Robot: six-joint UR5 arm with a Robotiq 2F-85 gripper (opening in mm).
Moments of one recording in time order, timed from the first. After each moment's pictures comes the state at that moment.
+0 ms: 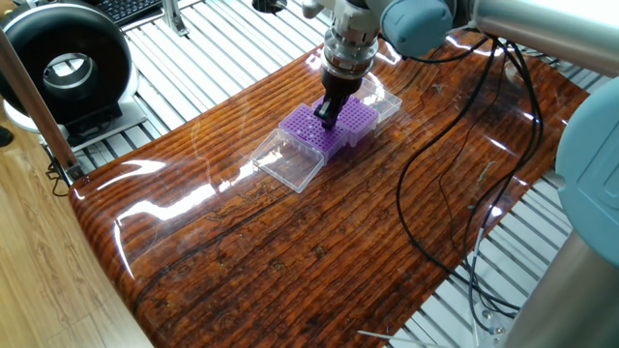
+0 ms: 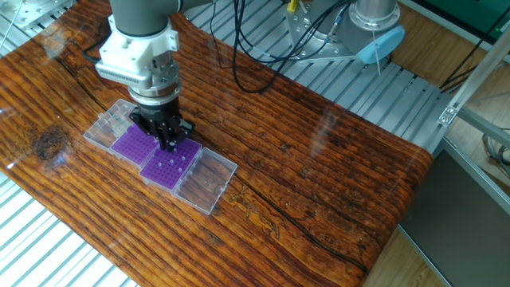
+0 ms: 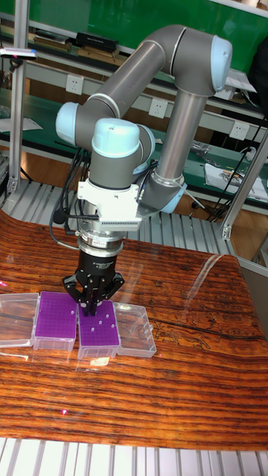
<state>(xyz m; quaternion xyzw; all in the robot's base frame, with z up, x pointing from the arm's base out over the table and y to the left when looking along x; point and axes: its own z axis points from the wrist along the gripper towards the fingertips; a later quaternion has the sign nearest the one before) 0.577 -0.051 0.048 -0.18 0.98 0.02 0.08</state>
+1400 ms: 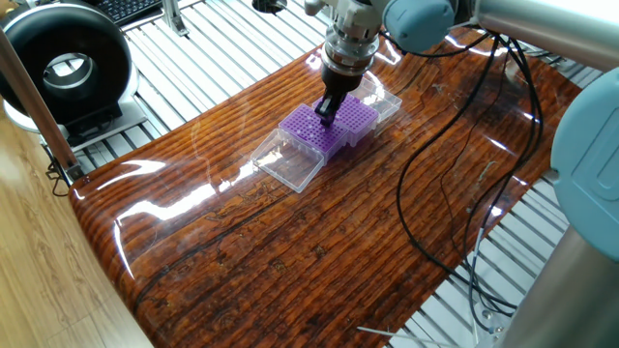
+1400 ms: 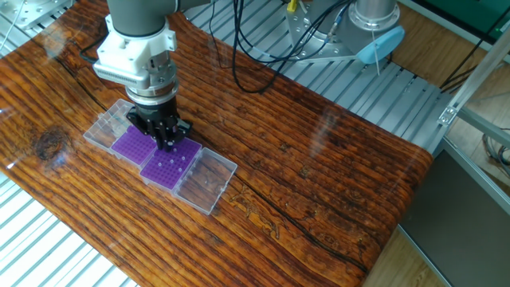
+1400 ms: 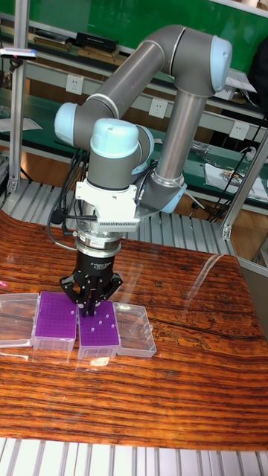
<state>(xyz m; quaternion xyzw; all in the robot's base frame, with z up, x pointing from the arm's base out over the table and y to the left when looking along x) 0.577 -0.059 0.048 -0.17 0.98 0.01 0.07</state>
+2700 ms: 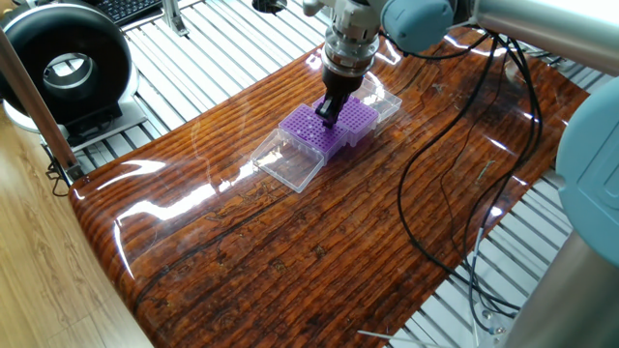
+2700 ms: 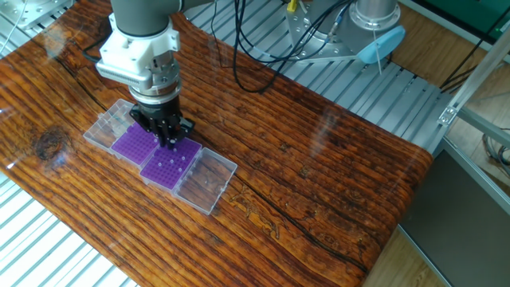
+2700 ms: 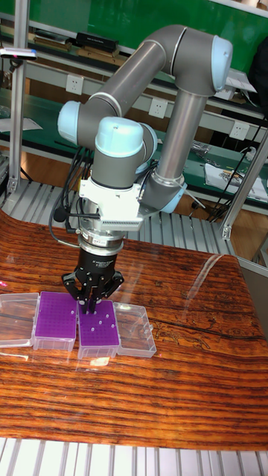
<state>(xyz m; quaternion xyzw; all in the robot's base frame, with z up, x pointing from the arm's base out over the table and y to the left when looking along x) 0.572 -0.054 0.050 -0.16 0.98 0.01 0.07</state>
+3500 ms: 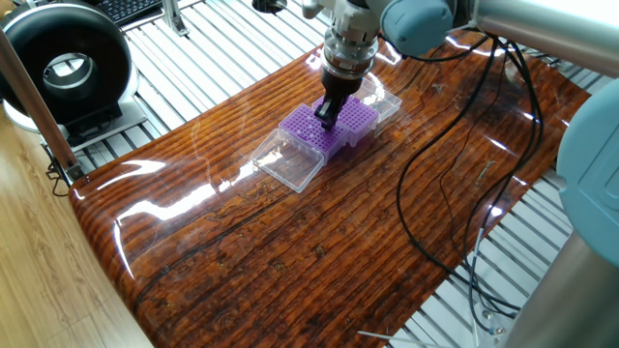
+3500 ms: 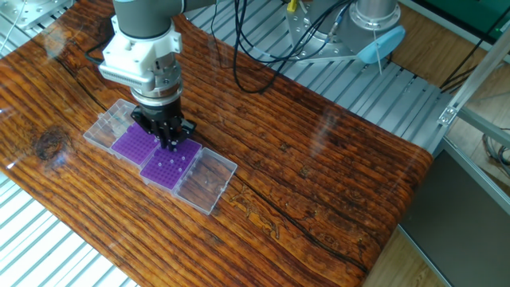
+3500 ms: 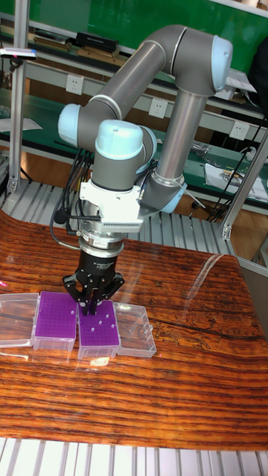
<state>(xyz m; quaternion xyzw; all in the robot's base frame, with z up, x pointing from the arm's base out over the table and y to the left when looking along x) 0.573 -0.053 0.045 -0.17 0.98 0.01 0.07</state>
